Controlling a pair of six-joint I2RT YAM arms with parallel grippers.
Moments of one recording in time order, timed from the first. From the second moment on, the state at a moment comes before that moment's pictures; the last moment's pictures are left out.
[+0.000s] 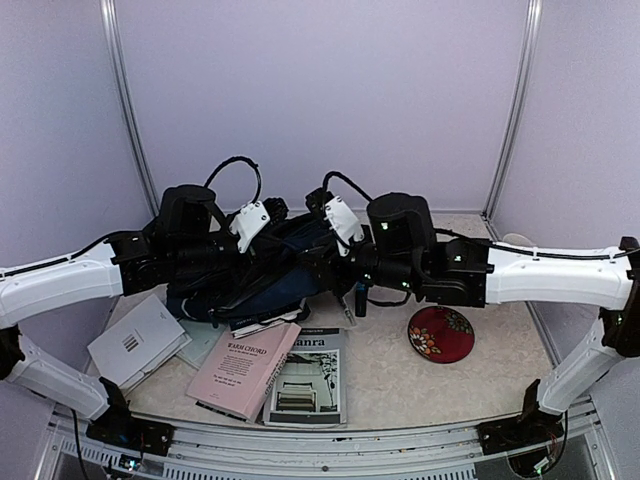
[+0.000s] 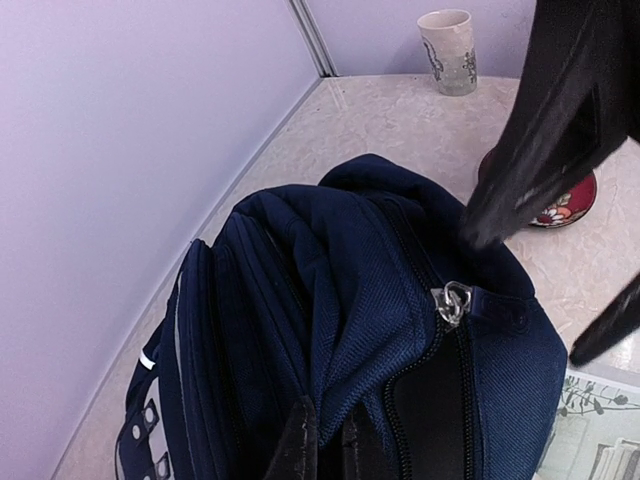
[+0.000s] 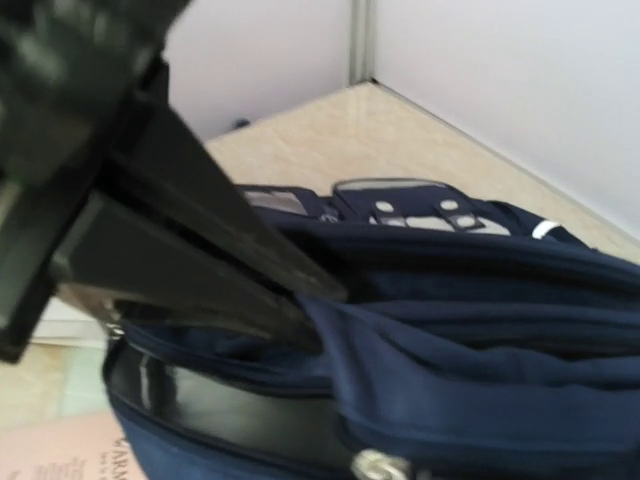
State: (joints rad) left arm -0.82 1.29 1.02 -0.12 0.05 0.42; right arm 1.12 1.49 1.22 -0.01 0.17 0.05
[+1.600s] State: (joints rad) left arm -0.91 1.28 1.01 -0.18 0.05 0.59; right arm 0.77 1.51 1.20 -0.24 0.03 0.06
